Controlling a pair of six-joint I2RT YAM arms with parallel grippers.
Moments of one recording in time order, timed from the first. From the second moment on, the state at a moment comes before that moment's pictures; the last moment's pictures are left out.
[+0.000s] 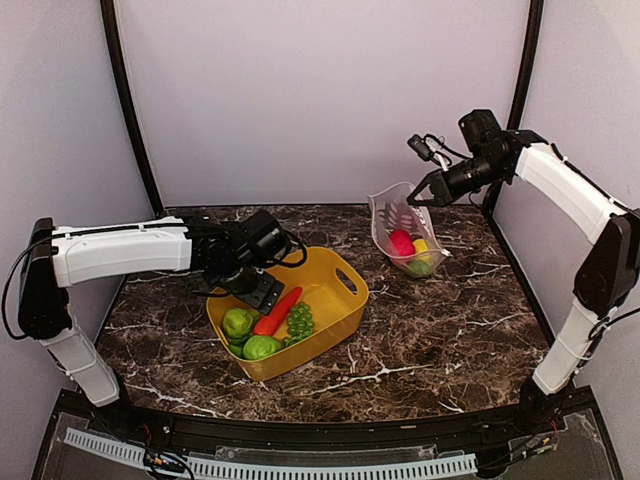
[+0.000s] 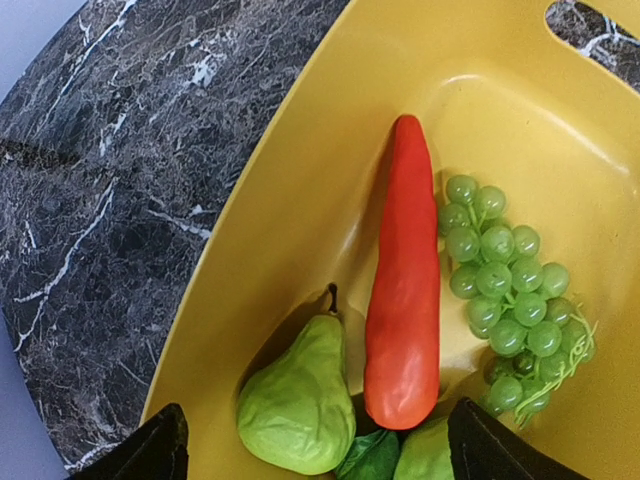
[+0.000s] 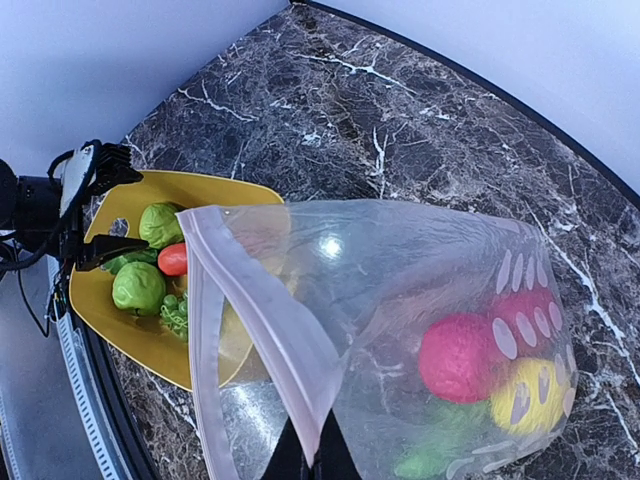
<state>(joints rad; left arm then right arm) -0.91 1.64 1.32 -0.89 -0.41 -0.37 0.31 1.70 1.76 -0.98 -0.68 -0.27</state>
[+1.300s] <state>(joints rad) -0.88 1.88 1.36 -1.09 -0.43 -0.27 0.31 1.68 1.73 -0.97 -0.69 -0.27</state>
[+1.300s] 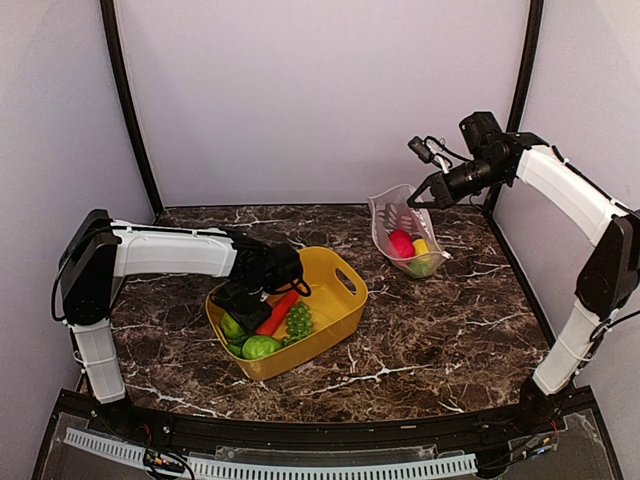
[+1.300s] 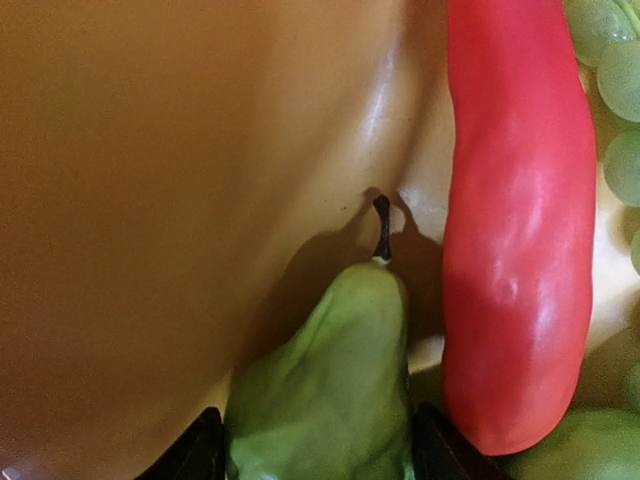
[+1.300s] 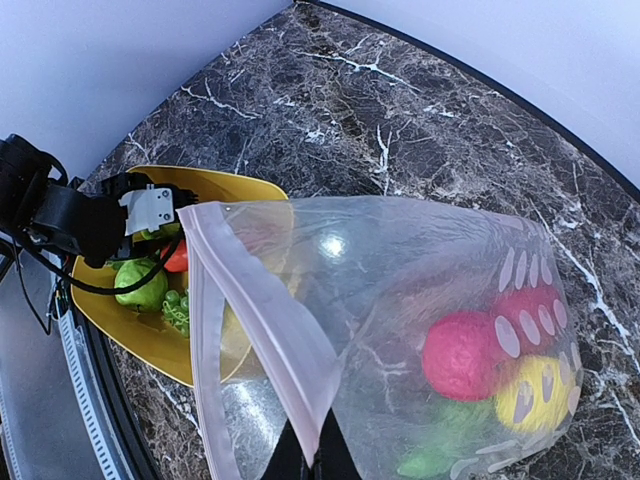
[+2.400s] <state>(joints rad) -0.99 1.64 1.67 -0.91 -0.19 -0.27 0.31 1.67 1.72 -0.96 -0.68 -0.28</state>
